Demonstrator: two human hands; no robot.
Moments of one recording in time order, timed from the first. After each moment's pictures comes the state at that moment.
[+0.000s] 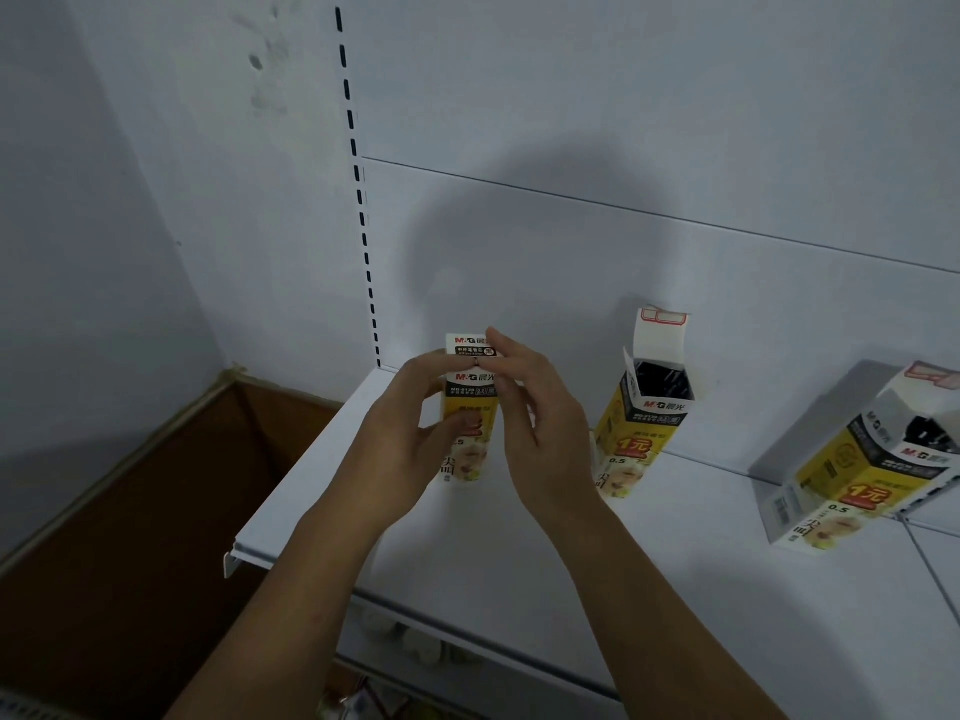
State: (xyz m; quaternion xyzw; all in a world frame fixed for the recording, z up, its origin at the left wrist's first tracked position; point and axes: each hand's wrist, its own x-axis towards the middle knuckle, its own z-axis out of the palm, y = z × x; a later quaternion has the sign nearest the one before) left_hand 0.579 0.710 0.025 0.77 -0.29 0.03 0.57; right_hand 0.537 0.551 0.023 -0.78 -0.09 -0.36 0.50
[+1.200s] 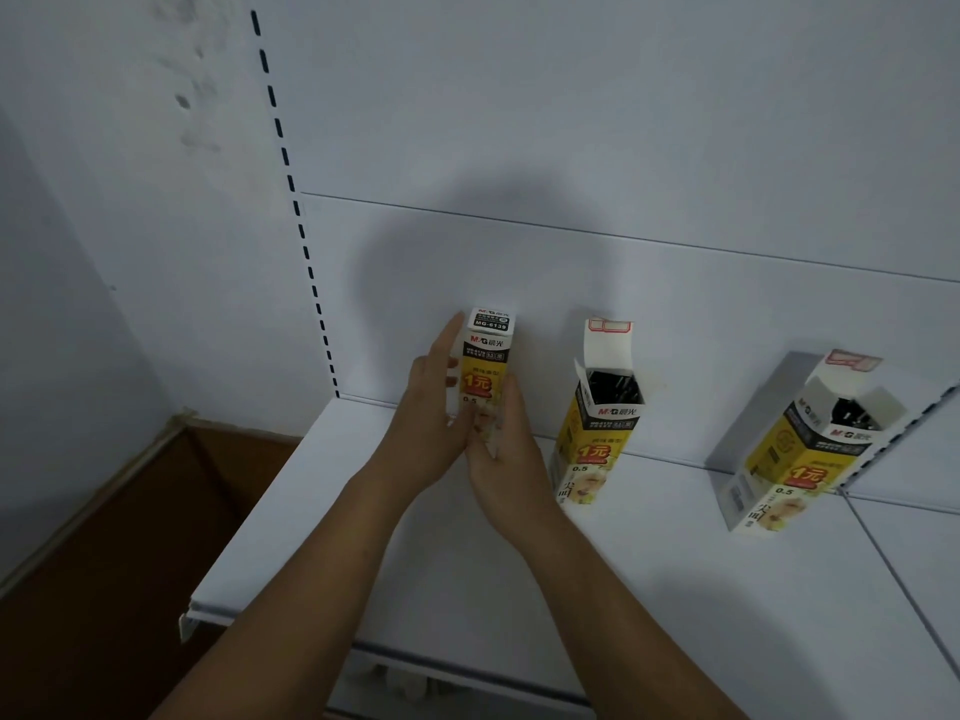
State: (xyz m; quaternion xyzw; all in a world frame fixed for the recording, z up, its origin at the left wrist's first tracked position) left_hand 0.634 0.641 0.010 0.78 -0.35 0.03 0.51; right_hand 0.535 0.549 0.011 -0.80 0.12 -0.20 0.56
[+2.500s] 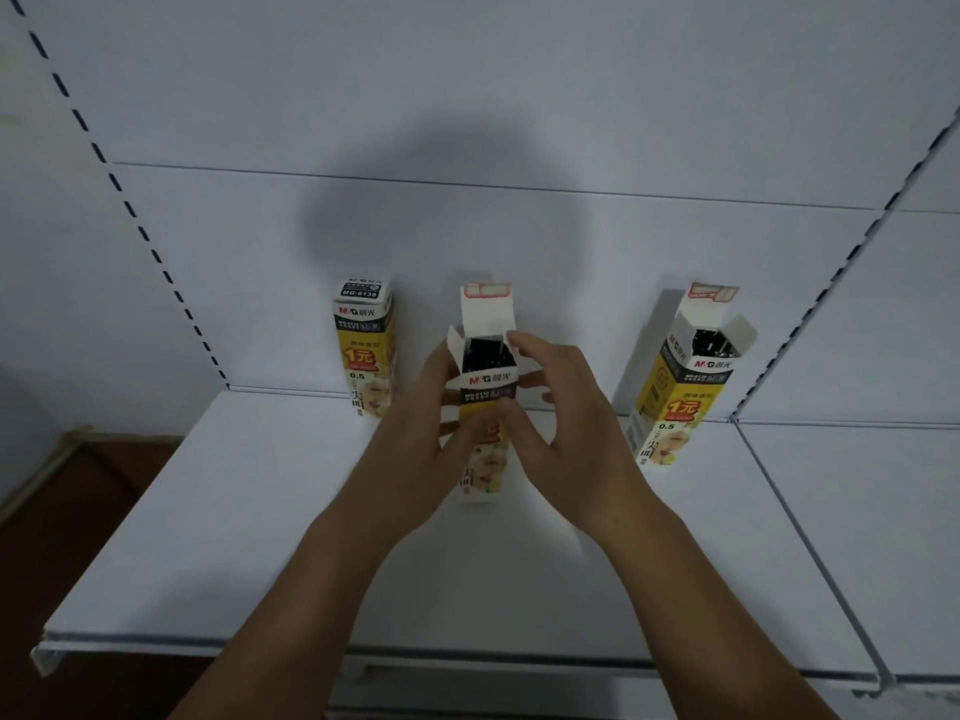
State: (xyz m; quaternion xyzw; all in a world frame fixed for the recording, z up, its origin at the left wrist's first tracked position) left_hand 0.522 0.580 0.037 0.73 -0.41 -0.06 0.55; right_hand 0.424 0.433 0.043 -0.88 0.06 -0.31 0.36
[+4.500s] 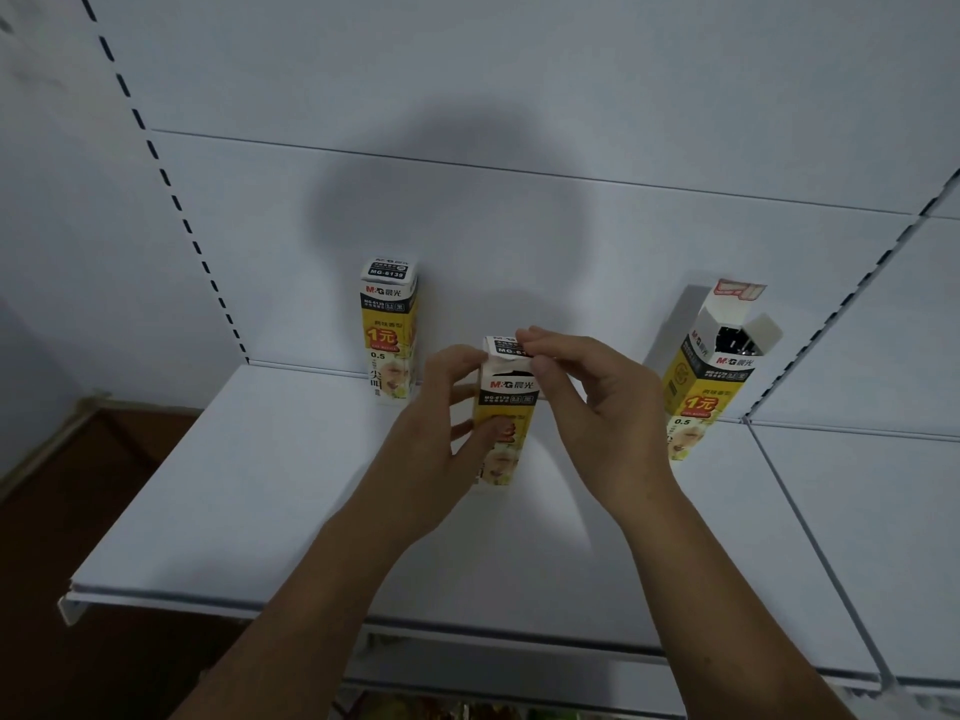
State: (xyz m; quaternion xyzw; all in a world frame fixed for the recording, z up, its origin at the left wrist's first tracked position) left_hand 0.514 0.594 0.020 0.71 -0.42 -0.04 0.57; right_hand 0.422 0.446 0.065 -0.78 0.07 -0.37 0.49
